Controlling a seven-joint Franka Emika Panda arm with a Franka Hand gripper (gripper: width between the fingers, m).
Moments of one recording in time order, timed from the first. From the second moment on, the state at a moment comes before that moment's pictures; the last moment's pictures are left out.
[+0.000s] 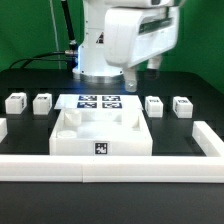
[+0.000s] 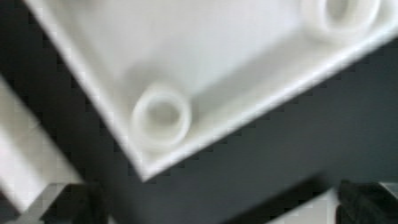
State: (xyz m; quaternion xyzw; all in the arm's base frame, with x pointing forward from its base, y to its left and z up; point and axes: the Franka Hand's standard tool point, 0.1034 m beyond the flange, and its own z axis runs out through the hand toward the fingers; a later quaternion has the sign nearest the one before) arm 0.529 0.026 0.101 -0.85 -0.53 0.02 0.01
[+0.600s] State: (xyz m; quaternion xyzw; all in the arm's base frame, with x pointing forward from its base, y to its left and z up) arm 0.459 -0.020 0.028 -0.71 -0.71 0.02 0.03
